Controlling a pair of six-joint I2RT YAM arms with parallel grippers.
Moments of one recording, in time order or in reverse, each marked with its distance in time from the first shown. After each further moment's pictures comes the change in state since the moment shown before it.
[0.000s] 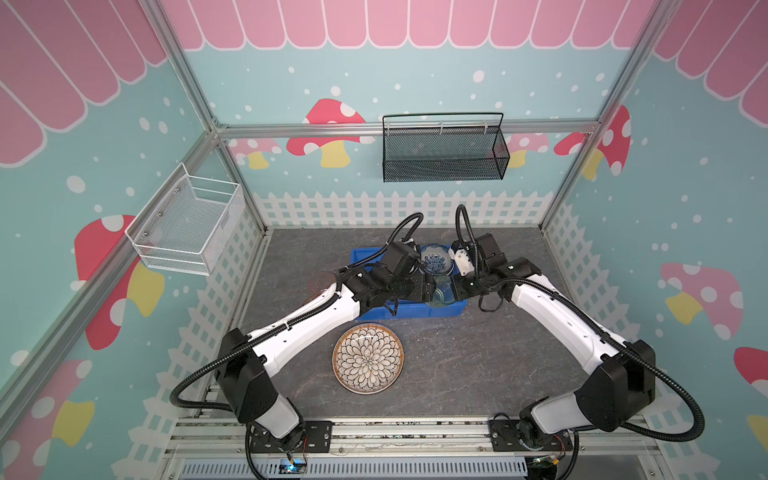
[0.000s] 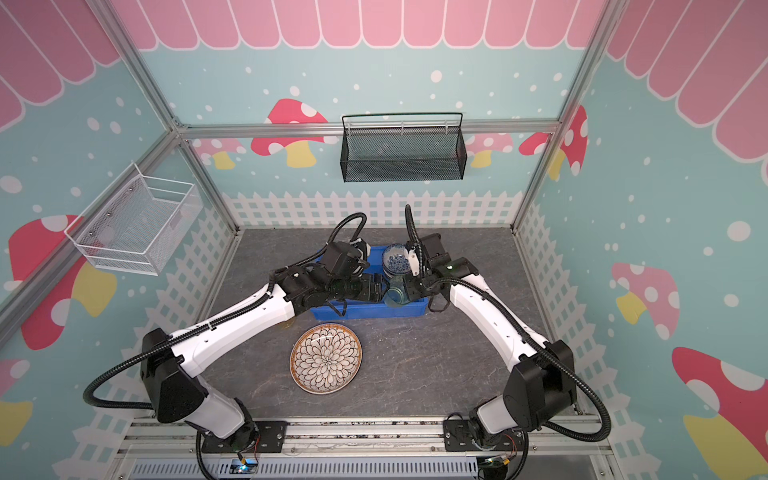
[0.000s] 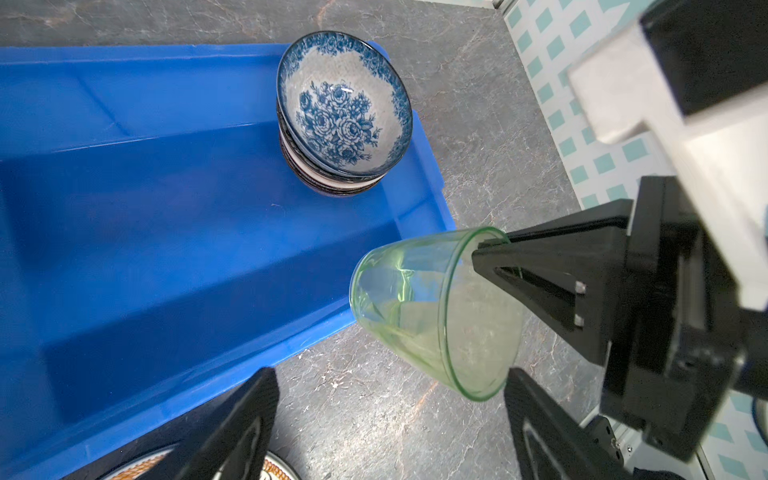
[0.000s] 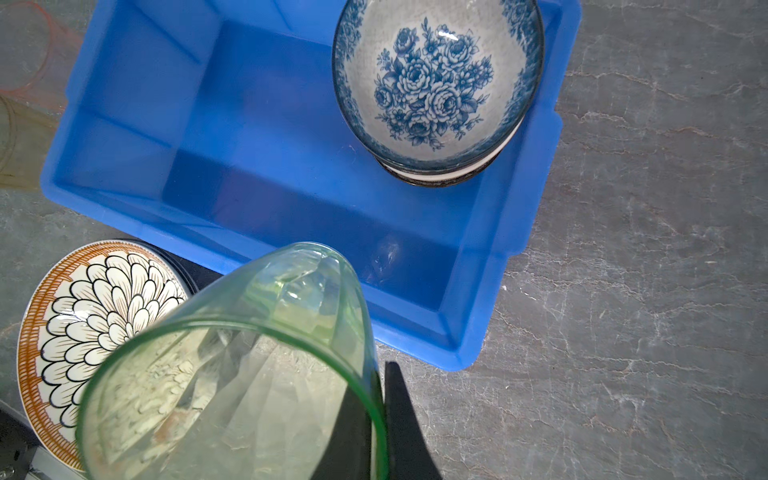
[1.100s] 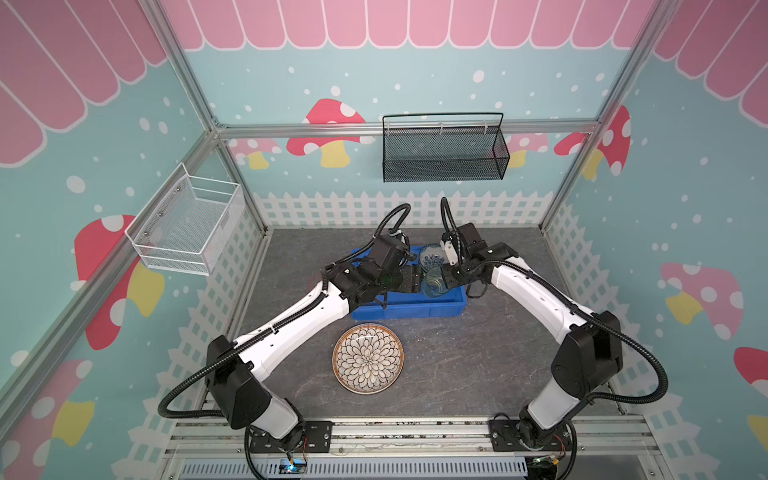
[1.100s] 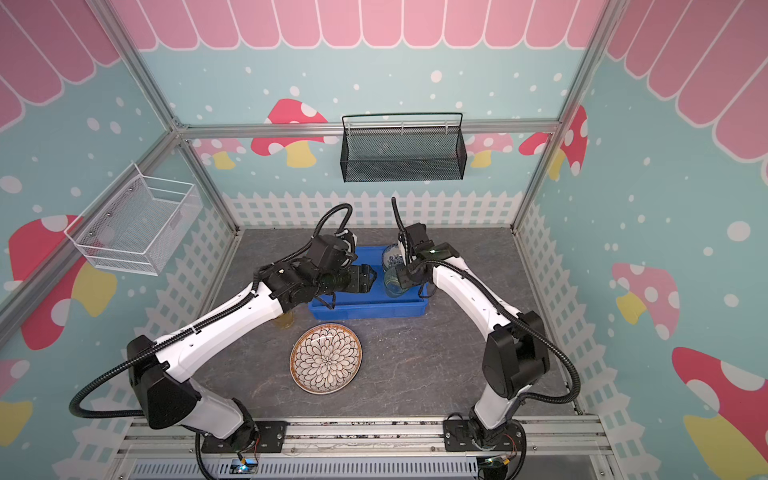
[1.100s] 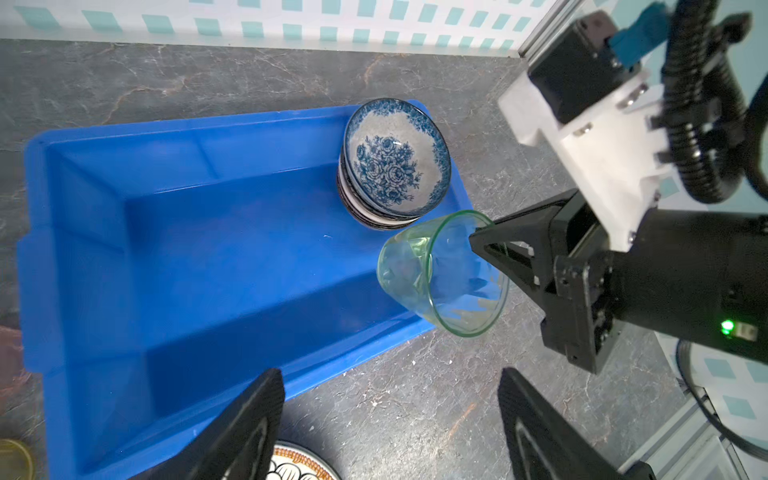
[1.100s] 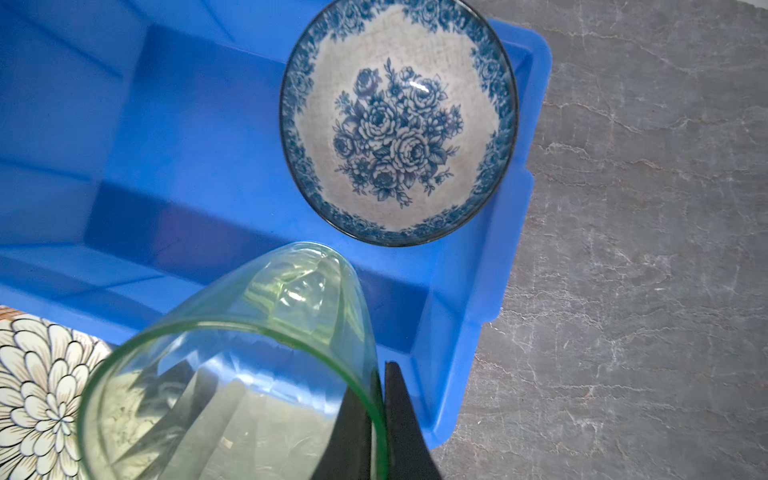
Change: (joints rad) left arm 0.062 -0.077 -0.010 -0.030 -0.080 0.051; right arm 0.014 0.210 0.182 -0.045 0.137 -0.005
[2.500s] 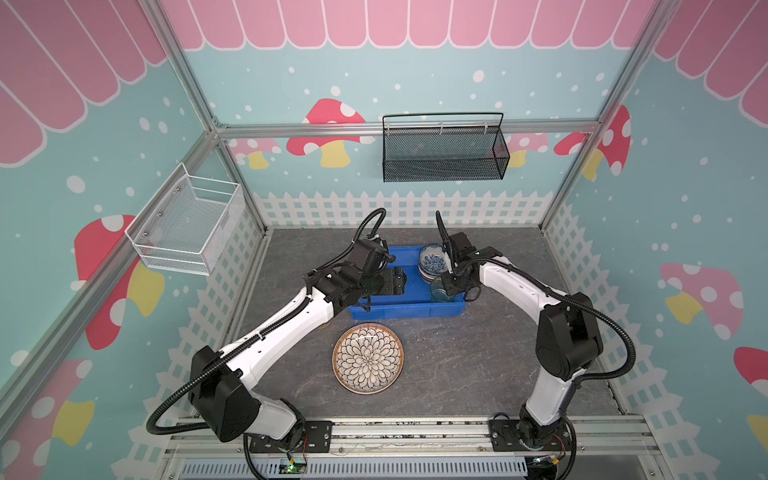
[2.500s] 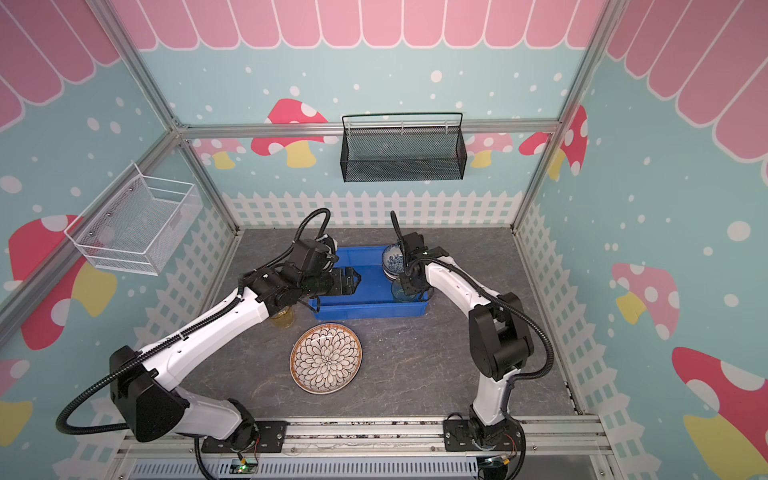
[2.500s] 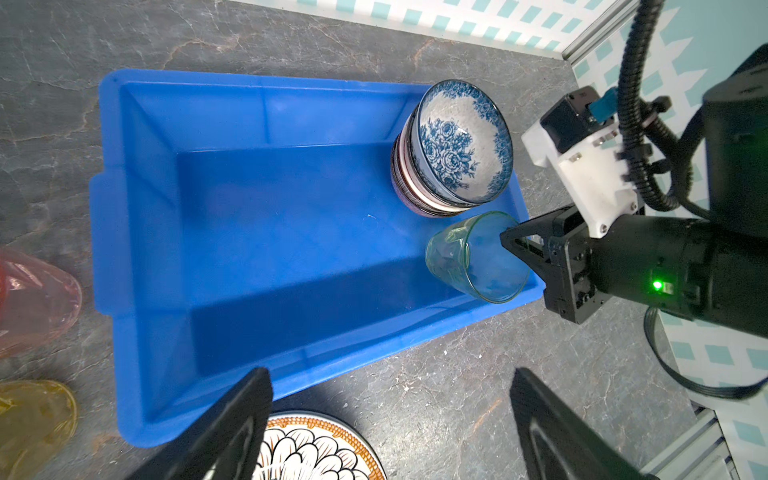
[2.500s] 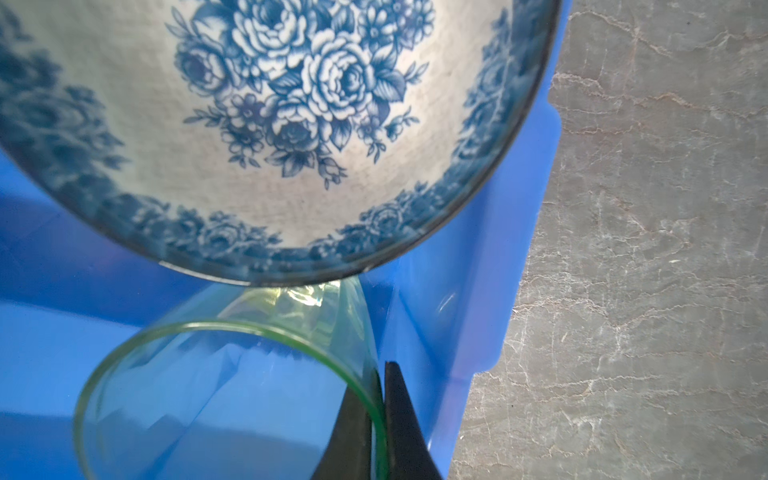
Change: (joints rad) left arm 0.096 -0.079 -0.140 0.024 0.057 -0.030; right arm -0.033 0.132 -0.047 0.043 0.062 0.000
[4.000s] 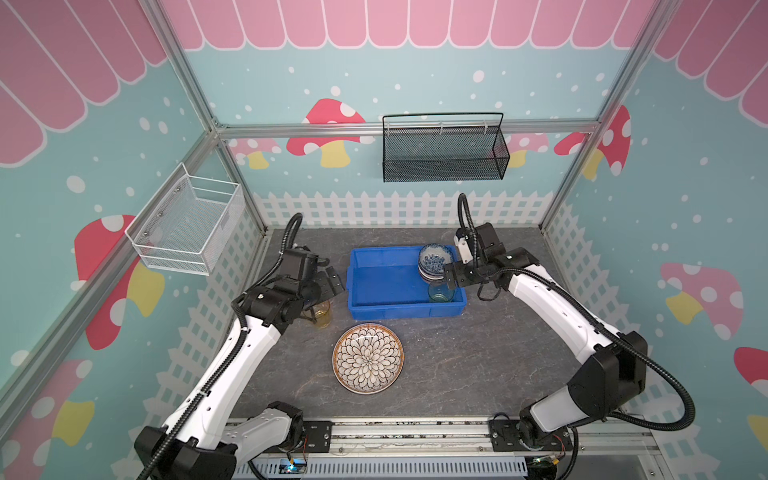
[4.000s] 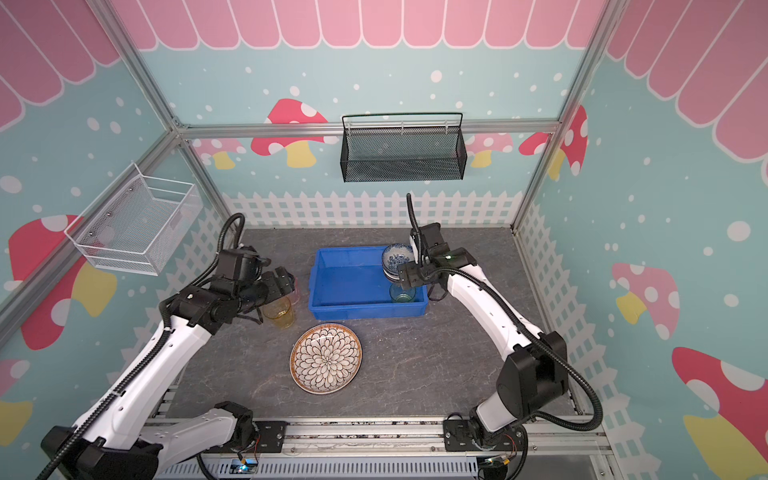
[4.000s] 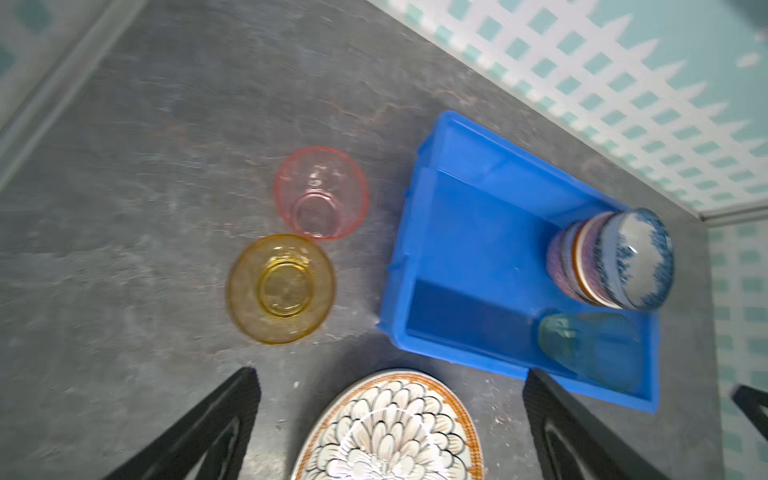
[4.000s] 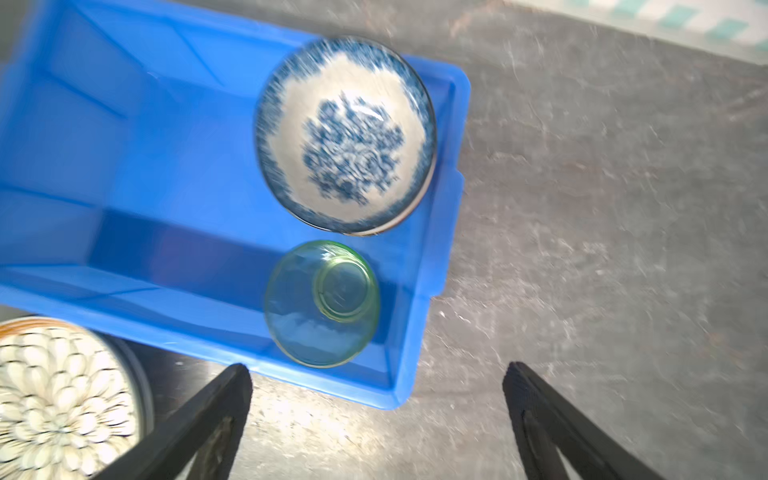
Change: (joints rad) left arm 0.380 -0.364 -0.183 -0.271 -0.122 -0.145; right arm -0.015 -0.301 -0.049 0.015 -0.076 0.003
